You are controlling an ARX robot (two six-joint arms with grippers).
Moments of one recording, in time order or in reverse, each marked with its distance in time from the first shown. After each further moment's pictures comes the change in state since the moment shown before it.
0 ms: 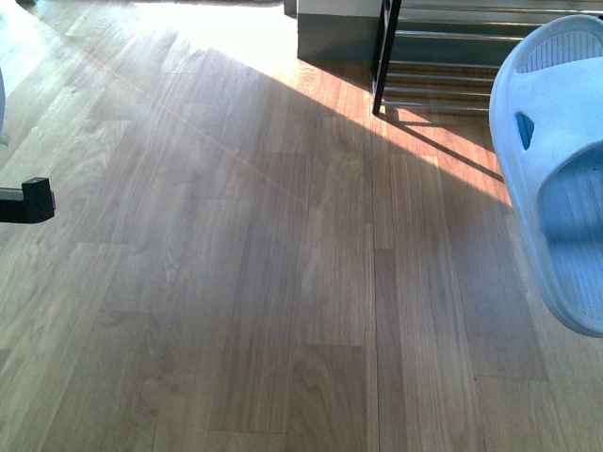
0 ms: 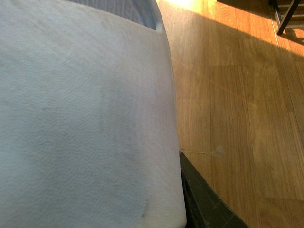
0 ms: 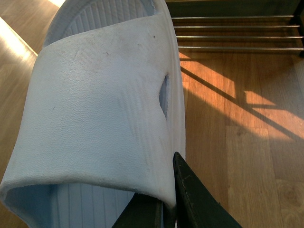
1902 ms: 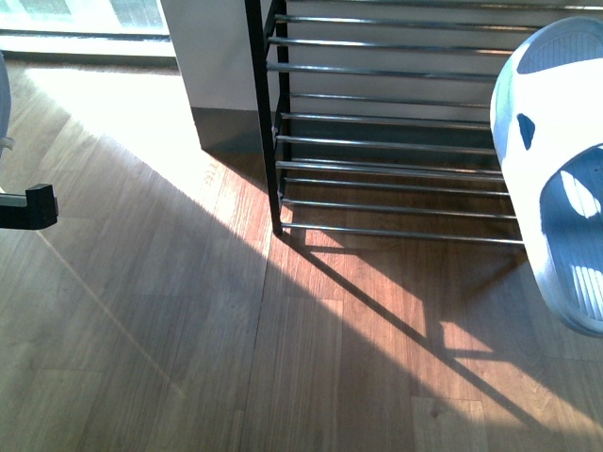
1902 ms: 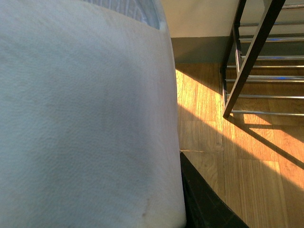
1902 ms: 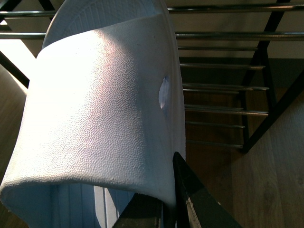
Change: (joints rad) left arm -0.001 -0.001 -0.003 -0.002 0.002 0.003; right arm -0.002 0.002 0.000 0.000 0.002 0.000
